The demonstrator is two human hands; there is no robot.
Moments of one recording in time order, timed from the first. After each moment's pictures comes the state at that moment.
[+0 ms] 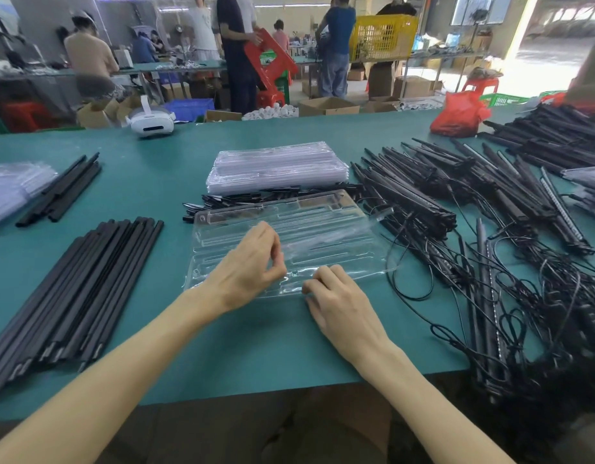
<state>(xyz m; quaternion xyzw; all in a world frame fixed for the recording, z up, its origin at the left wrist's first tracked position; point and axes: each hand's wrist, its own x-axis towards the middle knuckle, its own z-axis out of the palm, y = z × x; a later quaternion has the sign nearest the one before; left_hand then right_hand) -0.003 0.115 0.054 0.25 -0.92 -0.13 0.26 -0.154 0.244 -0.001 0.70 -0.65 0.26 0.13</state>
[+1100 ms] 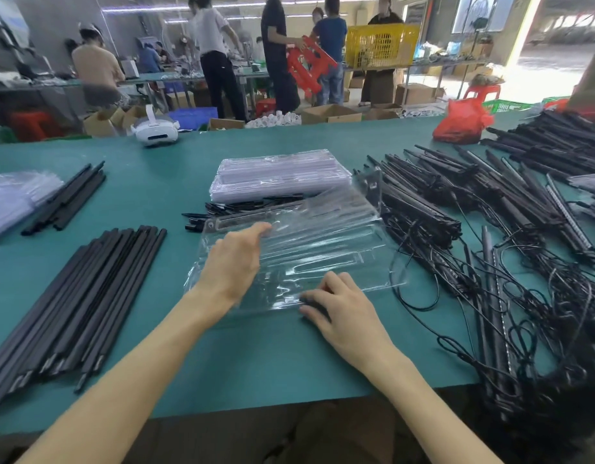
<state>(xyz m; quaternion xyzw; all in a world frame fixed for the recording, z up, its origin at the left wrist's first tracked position) 0.000 0.097 0.058 0.40 -0.86 -0.07 0.31 -0.161 0.241 0.001 0.68 -0.68 0.28 0.00</state>
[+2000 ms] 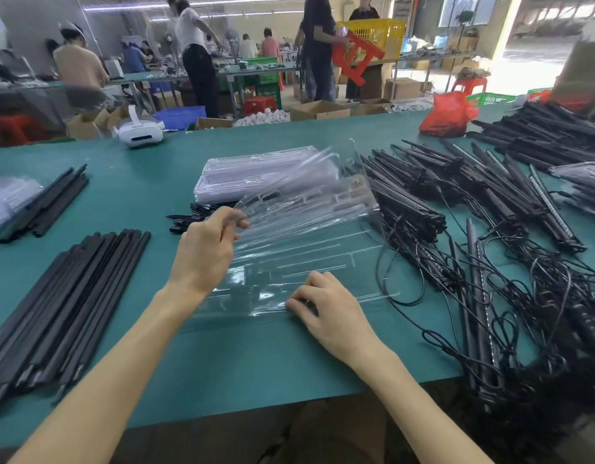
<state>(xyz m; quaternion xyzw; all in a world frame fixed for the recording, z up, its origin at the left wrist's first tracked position) 0.003 0.088 0.068 0.38 -0.82 -0.14 0.40 -0.165 0.233 -0.006 0.65 -0.67 0.36 -0.05</state>
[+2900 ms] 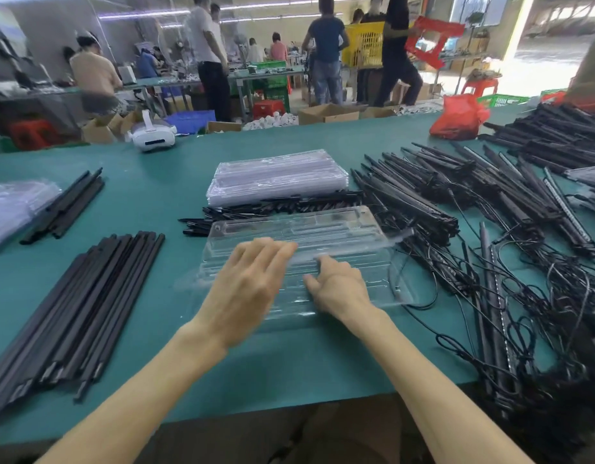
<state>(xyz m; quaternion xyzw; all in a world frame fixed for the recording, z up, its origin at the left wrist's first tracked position) 0.007 0.141 0.055 0.17 -0.92 0.16 0.32 -0.173 0.179 0.019 0.50 -0.83 0.18 -0.15</state>
